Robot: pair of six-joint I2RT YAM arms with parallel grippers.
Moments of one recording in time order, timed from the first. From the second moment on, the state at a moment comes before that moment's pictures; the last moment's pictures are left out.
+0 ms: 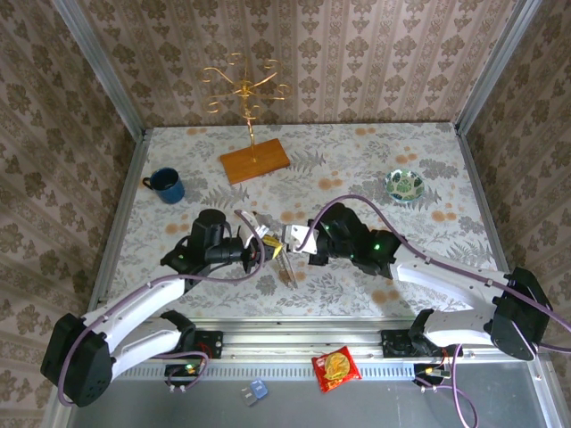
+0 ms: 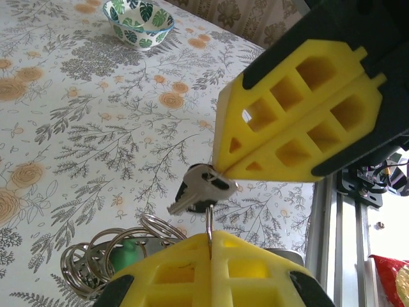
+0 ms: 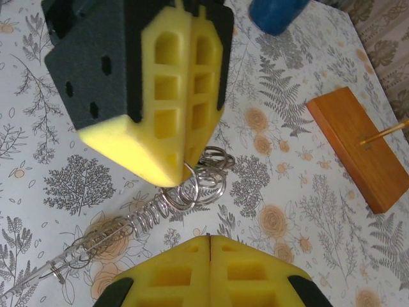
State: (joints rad) left arm -0.63 0.98 0.52 0.00 0.69 0.01; right arm 0.88 1.24 0.87 -0.24 -0.11 -0.64
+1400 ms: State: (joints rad) left arm -0.63 1.01 0.53 0.01 0.69 -0.06; right arm 0.95 1.25 0.81 -0.14 -0.02 -0.79
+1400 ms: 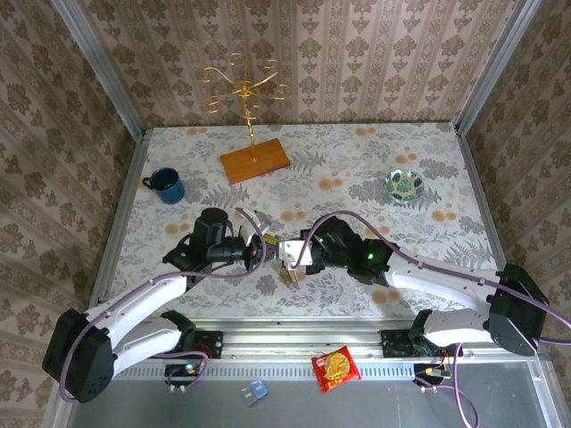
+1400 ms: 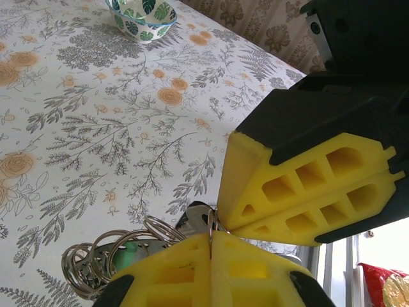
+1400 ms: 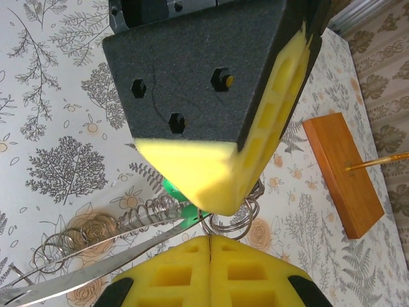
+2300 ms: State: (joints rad) left arm -0.67 0.97 0.38 0.29 0.66 0.05; right arm 0.67 1.05 0.73 -0.08 -0.39 -0.41
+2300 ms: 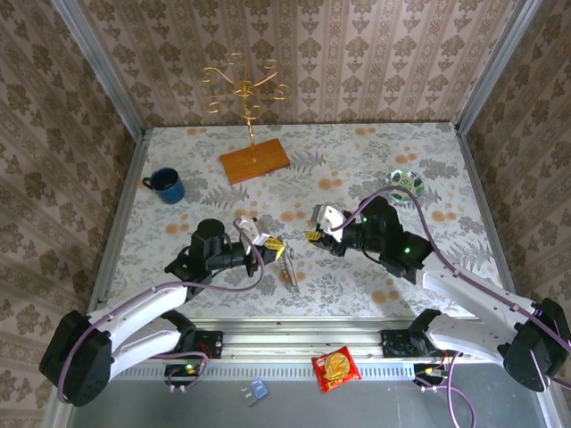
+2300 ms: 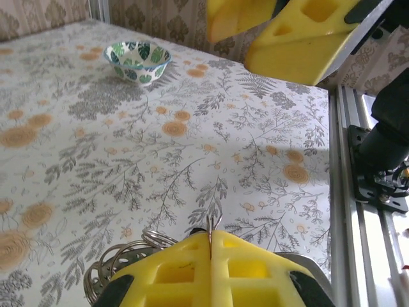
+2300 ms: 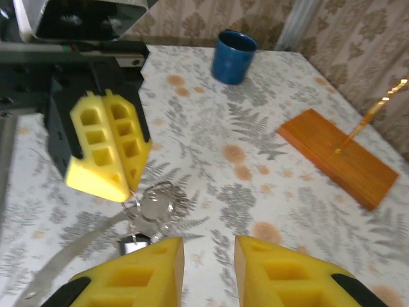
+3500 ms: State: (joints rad) left arm -0.68 0.98 0.35 0.47 0.66 0.11; right arm 0.83 1.15 0.68 0.00 -0.21 -0.41
